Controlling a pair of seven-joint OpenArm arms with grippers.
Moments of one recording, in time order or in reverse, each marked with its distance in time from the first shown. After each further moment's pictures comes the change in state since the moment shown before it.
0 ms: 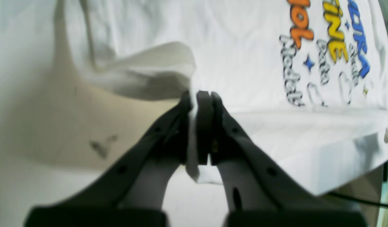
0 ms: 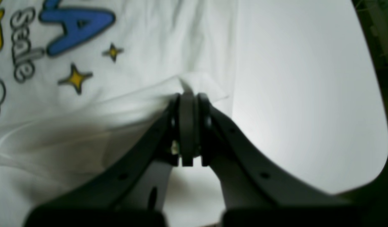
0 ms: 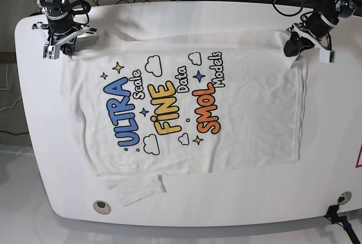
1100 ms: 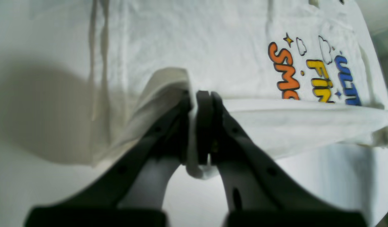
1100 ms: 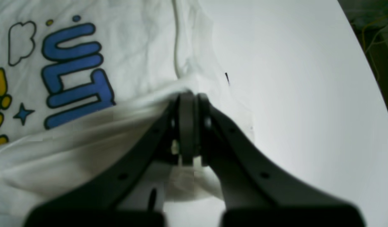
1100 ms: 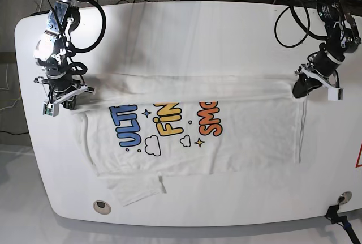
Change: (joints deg) left arm -17.5 -1.6 0.5 -9.7 4.6 0.9 -1.3; right arm 26.8 3.7 -4.7 -19.7 -2.7 -0.9 -1.2
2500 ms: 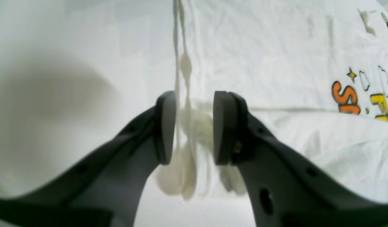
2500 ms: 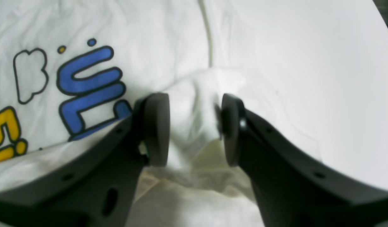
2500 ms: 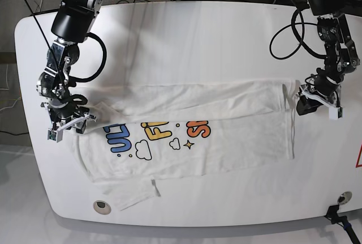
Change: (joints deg) left arm -8.8 -2.1 5.6 -8.4 10.1 7.0 -6.3; right arm 17.0 1.2 -0.6 -24.2 -2.1 4.6 6.1
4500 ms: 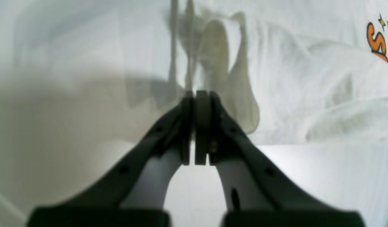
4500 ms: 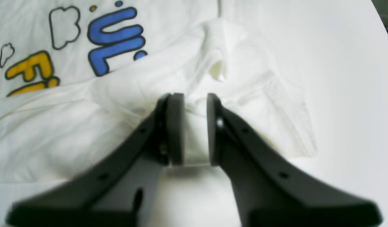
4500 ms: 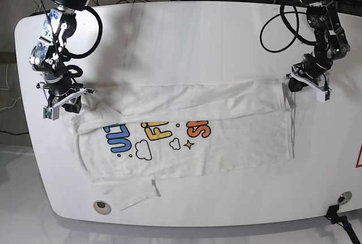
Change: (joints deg) left arm 3.9 5.6 -2.6 1.8 4.0 0.7 7.1; right arm -13.7 -0.2 2.9 18.1 7.4 4.9 -6.5
